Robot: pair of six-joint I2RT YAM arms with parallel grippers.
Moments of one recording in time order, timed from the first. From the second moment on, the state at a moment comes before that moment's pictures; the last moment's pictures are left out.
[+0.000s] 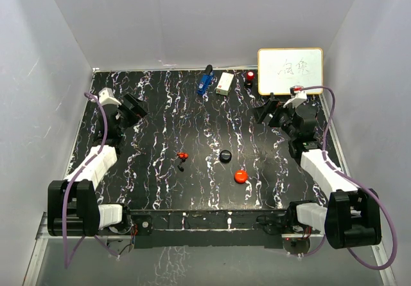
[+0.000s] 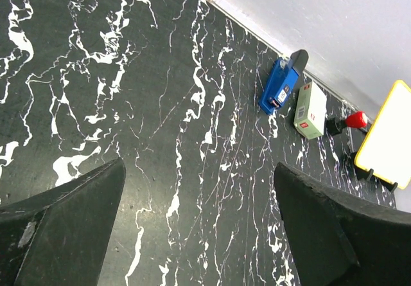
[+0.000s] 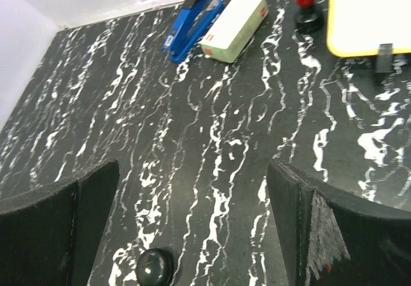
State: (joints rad) left arm -0.02 1.25 0.65 0.31 0.04 -0.63; right arm 0.07 1.14 0.60 0.36 -0.30 0.39
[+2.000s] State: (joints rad) left arm -0.31 1.26 0.68 0.10 0.09 -0.56; right arm 0.78 1.56 0.79 -0.14 0.24 0.29
